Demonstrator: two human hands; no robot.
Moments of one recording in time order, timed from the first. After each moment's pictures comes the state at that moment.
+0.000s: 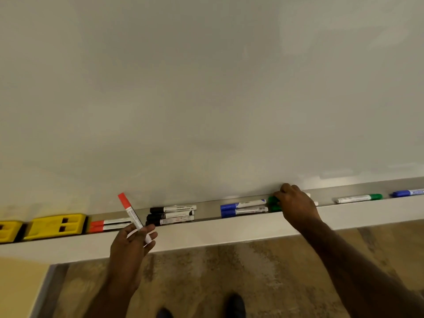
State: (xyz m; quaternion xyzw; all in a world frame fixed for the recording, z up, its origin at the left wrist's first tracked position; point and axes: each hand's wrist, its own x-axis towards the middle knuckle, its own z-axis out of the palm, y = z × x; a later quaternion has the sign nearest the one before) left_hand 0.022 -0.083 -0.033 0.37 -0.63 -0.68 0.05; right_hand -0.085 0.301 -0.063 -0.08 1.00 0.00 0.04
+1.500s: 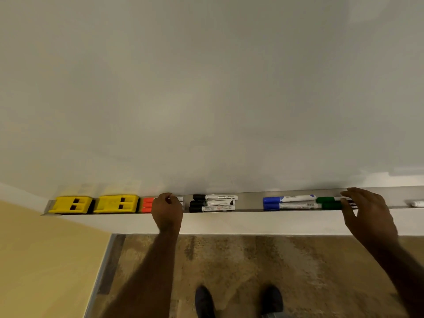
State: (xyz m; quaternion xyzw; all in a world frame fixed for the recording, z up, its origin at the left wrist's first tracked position) left_hand -0.039 -0.138 -0.087 0.36 -0.86 -0.30 0.19; right_hand -0.066 0.324 -0.107 -0.01 0.97 -0.21 -0.15
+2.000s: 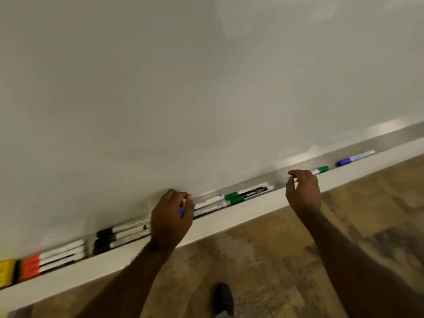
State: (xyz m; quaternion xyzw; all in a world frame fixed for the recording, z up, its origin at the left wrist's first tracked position) left_hand -0.074 0.067 -0.062 -0.14 -0.92 -0.31 0.19; right_hand -0.066 0.407 -0.087 0.22 0.93 -0.26 -0.18
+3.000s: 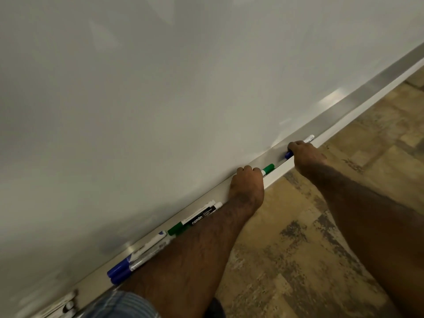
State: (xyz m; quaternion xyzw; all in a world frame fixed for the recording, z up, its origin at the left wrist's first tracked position) left_hand -0.128 0.414 -0.069 -0.36 -0.92 -0.13 -0.10; right_hand -0.104 0.621 -0.086 0.25 0.97 -0.07 0.04
